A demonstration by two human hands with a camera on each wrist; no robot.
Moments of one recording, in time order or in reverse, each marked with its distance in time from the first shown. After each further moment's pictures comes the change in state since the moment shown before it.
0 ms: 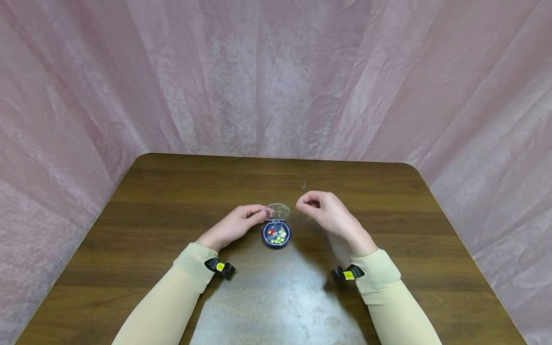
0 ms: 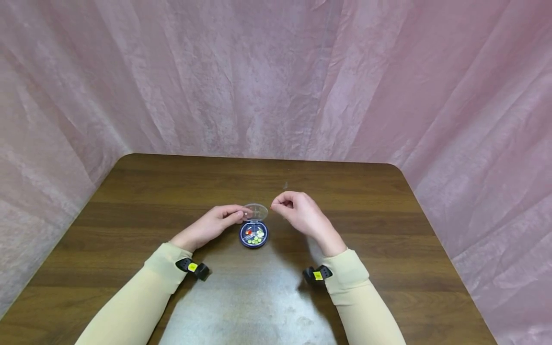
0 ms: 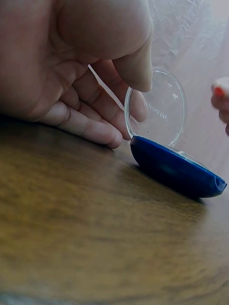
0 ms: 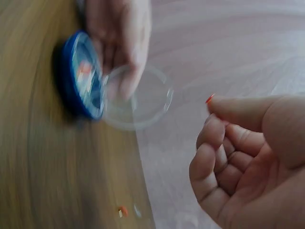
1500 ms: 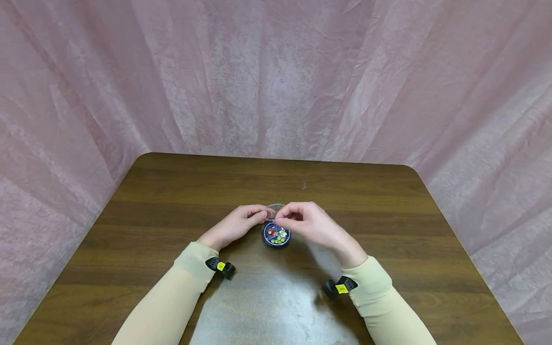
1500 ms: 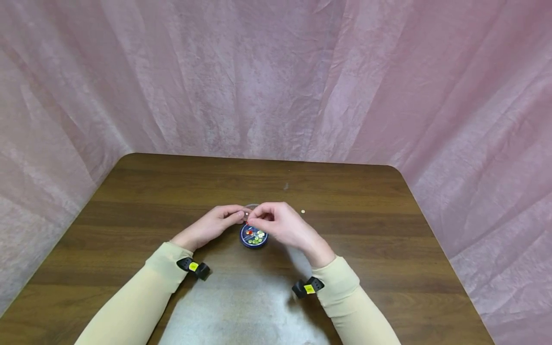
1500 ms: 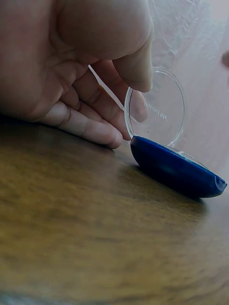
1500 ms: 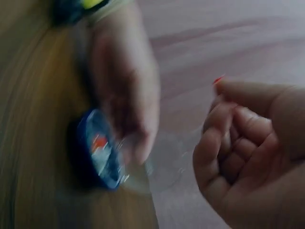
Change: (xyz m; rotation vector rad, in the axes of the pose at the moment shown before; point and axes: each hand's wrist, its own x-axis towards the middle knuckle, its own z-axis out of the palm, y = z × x) left_hand 0.008 -0.005 0.001 -0.018 -0.014 0.057; right_hand -0.009 -0.031 0.023 0.214 -0.188 -0.147
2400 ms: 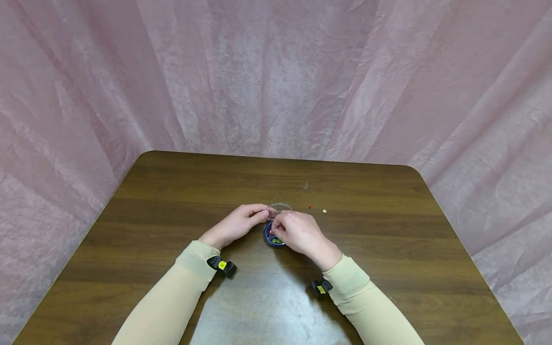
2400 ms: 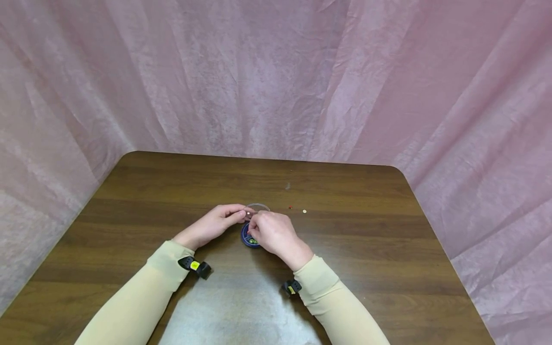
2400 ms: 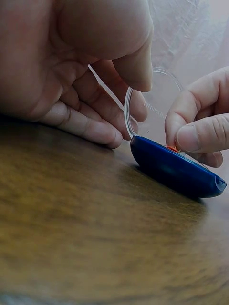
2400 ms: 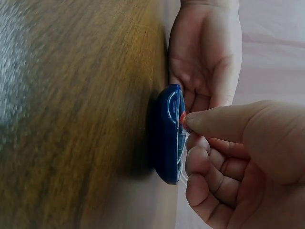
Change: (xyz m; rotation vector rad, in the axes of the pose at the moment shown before) left_hand 0.001 0.004 0.005 -0.021 -0.006 0.002; right_hand 0.015 0.031 0.040 -0.813 0.095 -0.073
